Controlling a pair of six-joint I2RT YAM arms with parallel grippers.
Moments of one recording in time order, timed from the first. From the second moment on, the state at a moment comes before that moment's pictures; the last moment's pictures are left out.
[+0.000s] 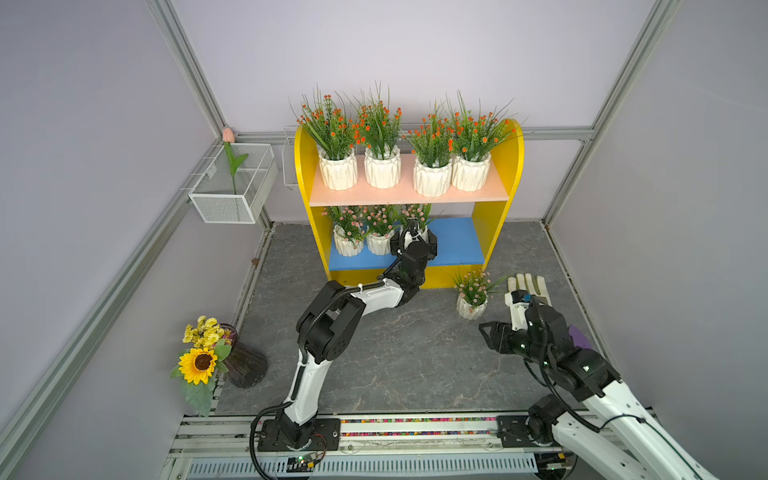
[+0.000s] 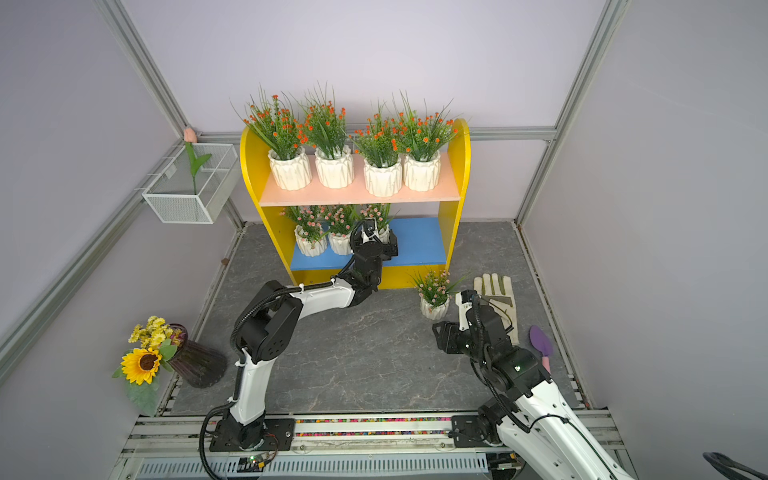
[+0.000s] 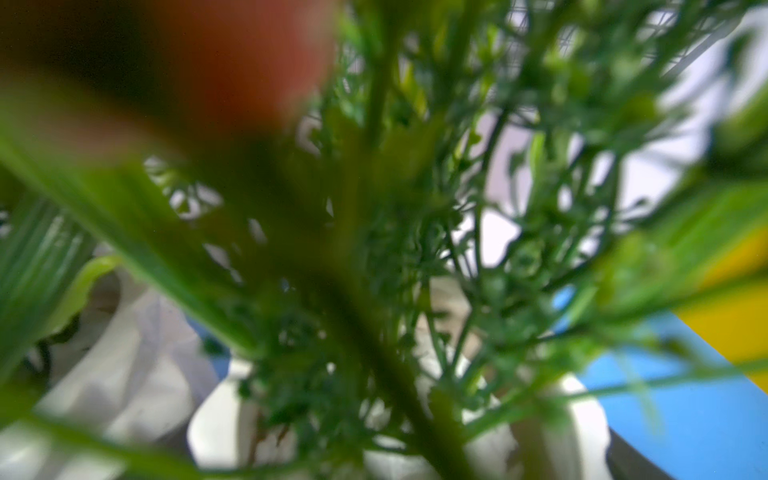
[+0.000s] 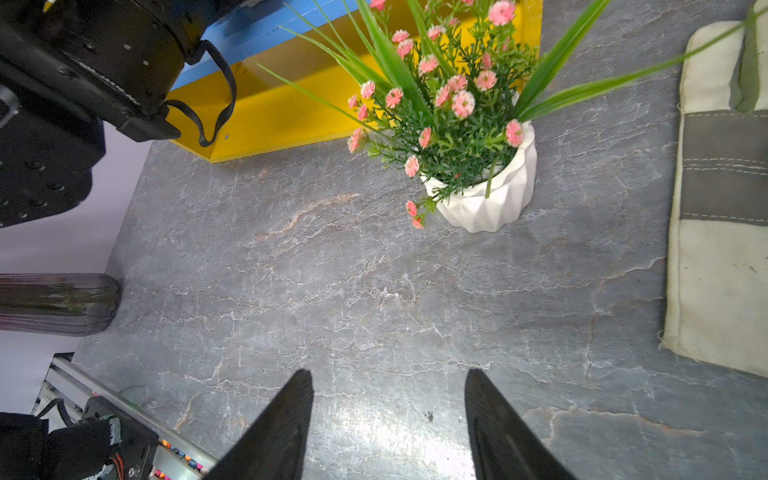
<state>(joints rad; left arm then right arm) -0.79 2.12 1.43 0.61 -0.66 -0.15 0.50 0.63 0.63 -0.69 -0.05 0.53</state>
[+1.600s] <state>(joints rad) -0.98 1.69 0.87 0.64 -0.59 -0.21 0.20 0.95 0.61 -0.47 -0.13 0.44</state>
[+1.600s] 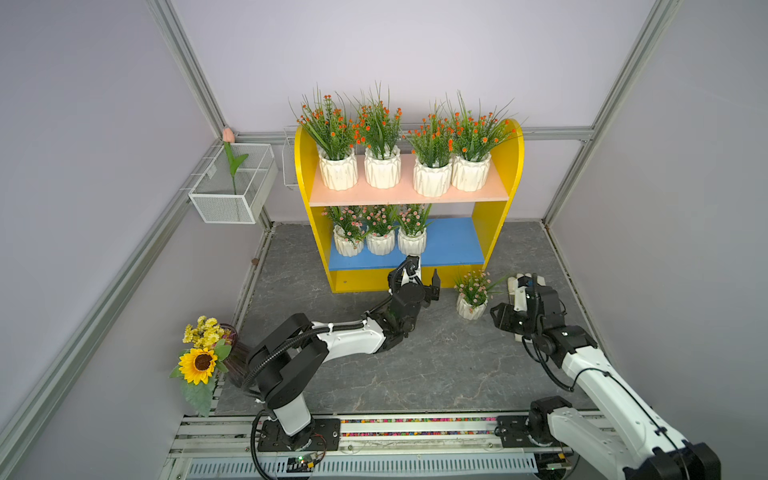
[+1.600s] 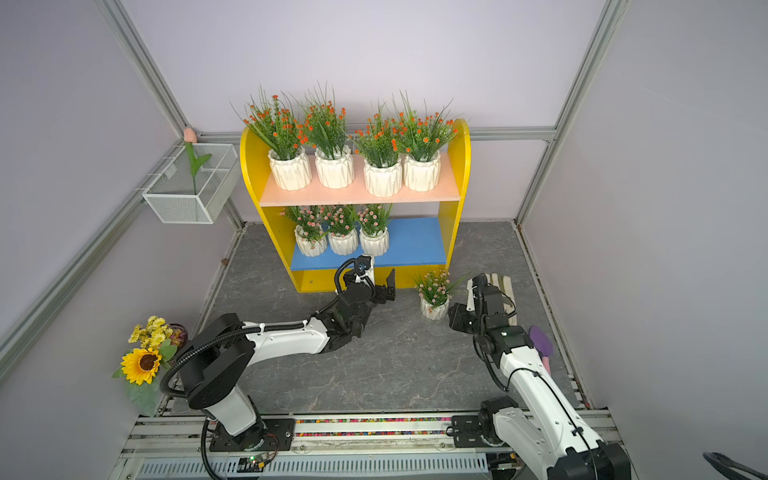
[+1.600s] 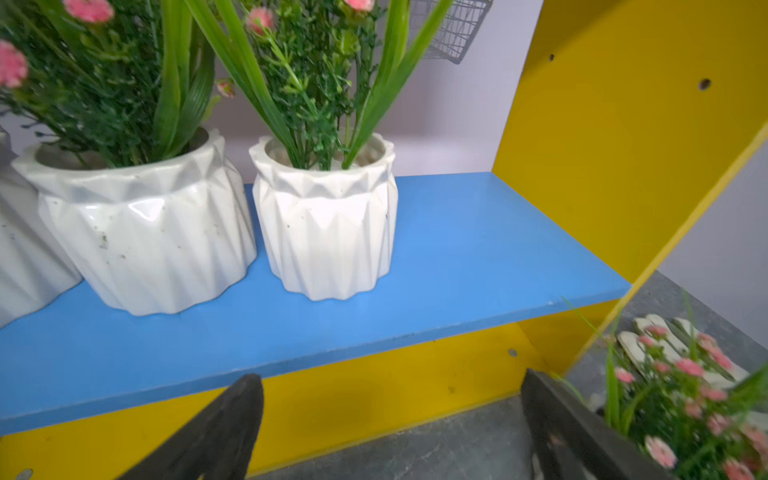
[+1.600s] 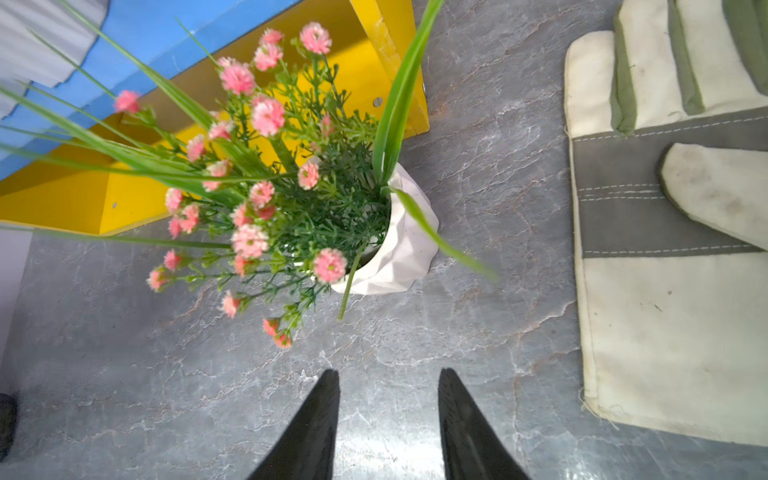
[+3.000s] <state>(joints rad) -1.04 1.73 0.61 0.88 -0.31 -0.19 0.16 1.35 0.76 -0.28 -0.16 0.40</state>
